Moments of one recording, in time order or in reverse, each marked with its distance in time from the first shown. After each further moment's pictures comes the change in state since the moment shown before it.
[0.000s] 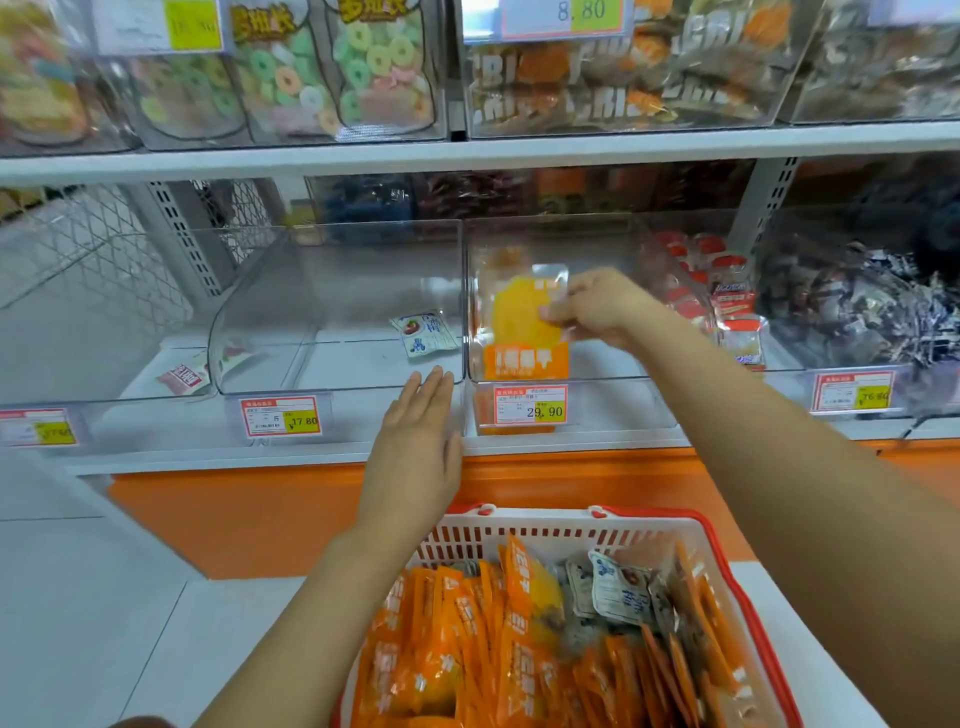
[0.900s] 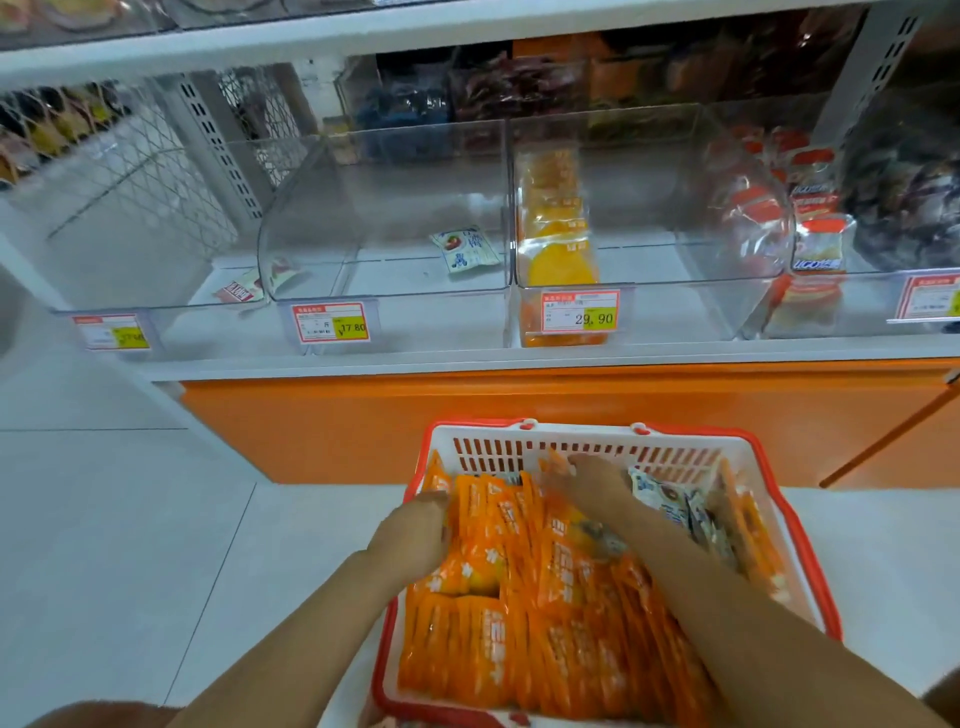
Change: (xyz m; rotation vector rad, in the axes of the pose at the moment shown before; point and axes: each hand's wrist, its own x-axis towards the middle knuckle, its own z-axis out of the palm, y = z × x) left_hand -0.116 -0.084 0.066 0.177 -0.698 -0.177; right_hand -0.104 0.220 0.144 -0.422 -0.232 0.250
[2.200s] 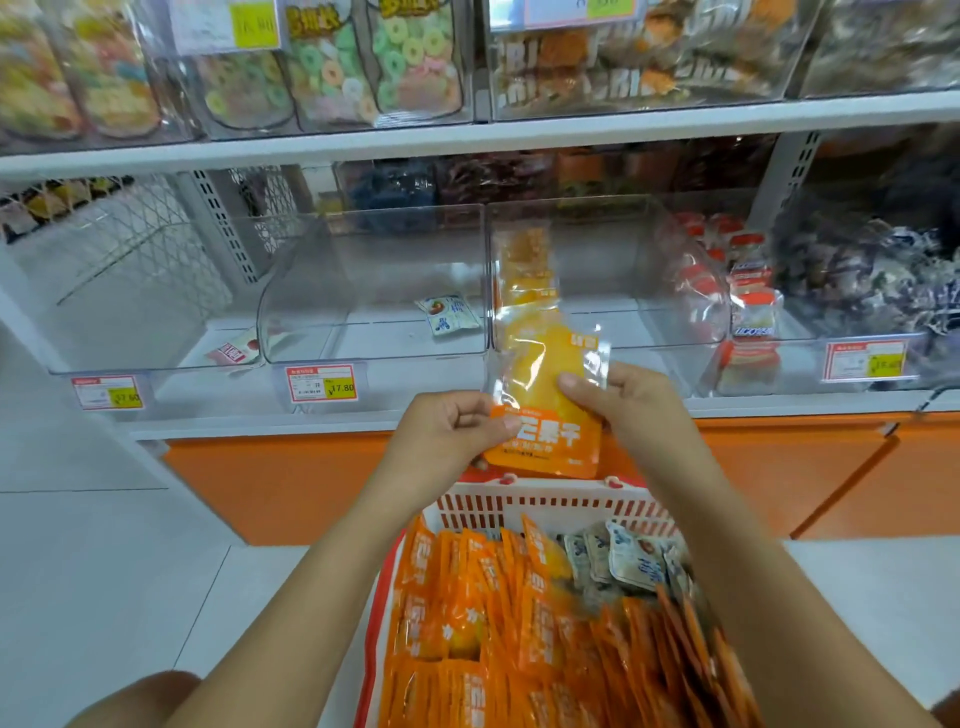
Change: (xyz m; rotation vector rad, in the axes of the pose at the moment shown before) left_hand -0.030 0.091 -0.149 -1.041 0.321 0.278; right_hand -0.126 -0.105 -0.142 0.809 0.188 -0.425
